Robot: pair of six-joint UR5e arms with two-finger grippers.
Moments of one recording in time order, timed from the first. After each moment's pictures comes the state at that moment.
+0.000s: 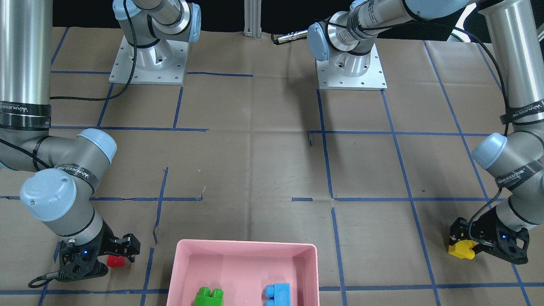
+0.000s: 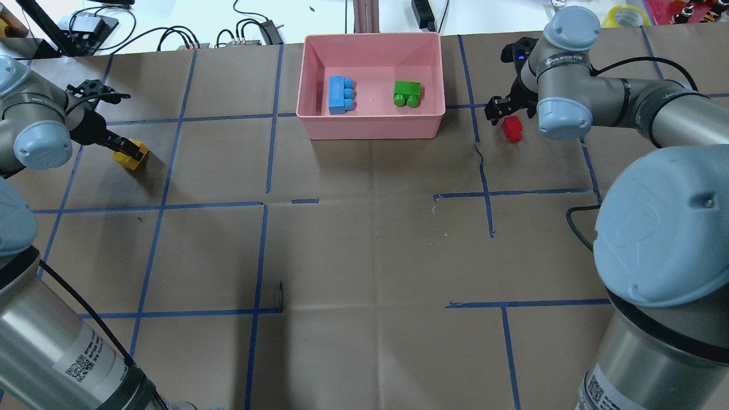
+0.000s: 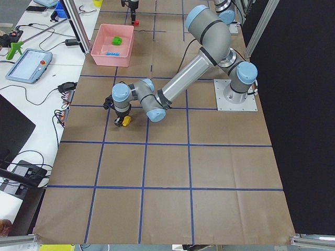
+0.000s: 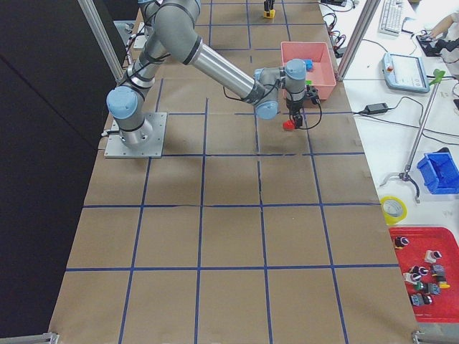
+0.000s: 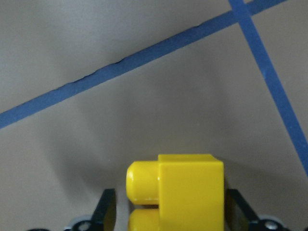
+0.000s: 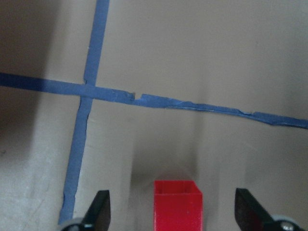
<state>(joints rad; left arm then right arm) -1.04 -2.24 -1.52 -0.86 1.43 0.94 1.45 -0.93 1.58 -2.41 -1.53 -0.28</state>
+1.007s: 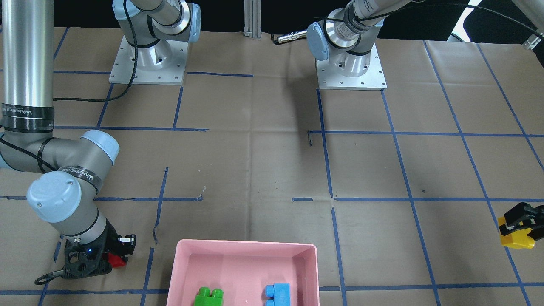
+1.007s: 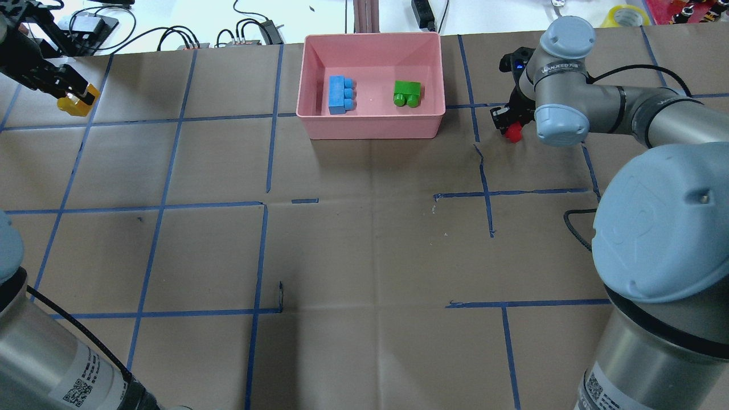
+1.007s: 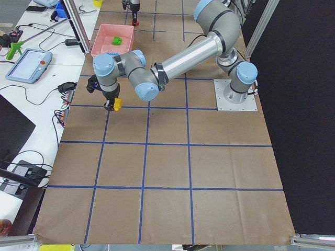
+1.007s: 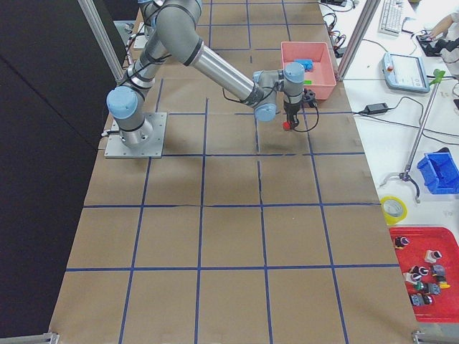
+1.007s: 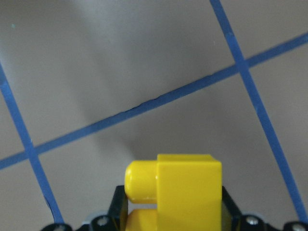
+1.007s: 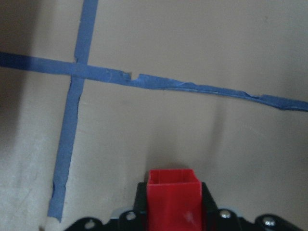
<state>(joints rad) -1.07 -2.13 -1.13 -1.45 1.44 0.66 1.44 -0.93 1.59 -2.40 -1.55 -0.29</state>
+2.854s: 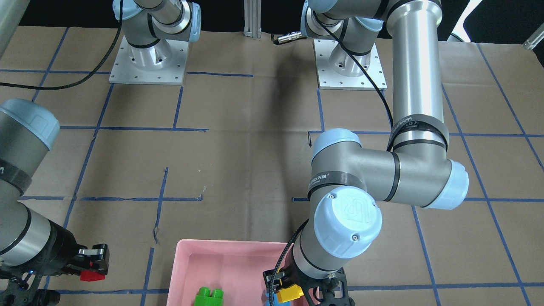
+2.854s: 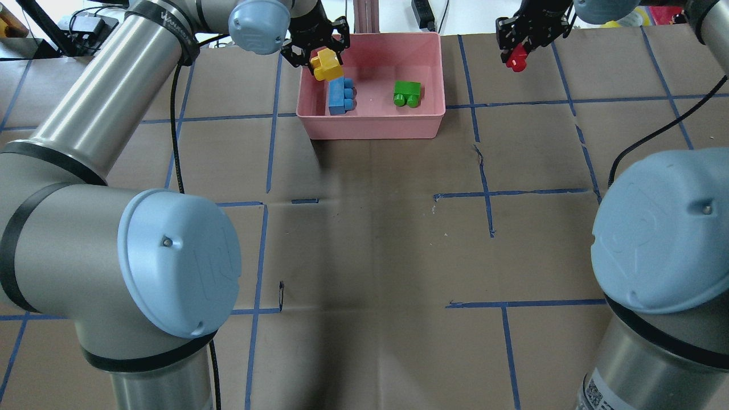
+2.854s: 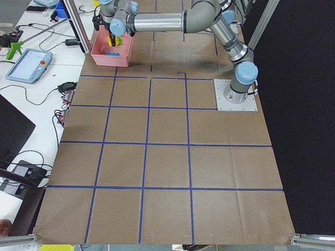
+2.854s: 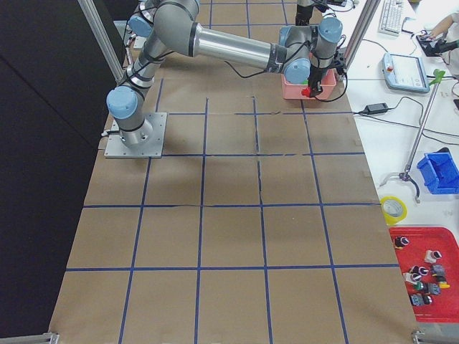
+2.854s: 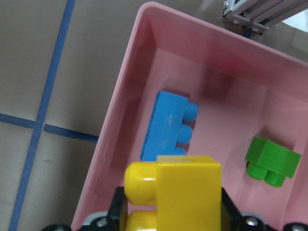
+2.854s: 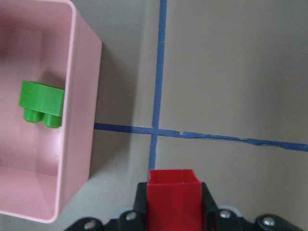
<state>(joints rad) -1.73 -2.37 -0.94 -1.24 1.48 -0.41 1.46 -0.95 1.10 -1.82 -1.40 -0.16</state>
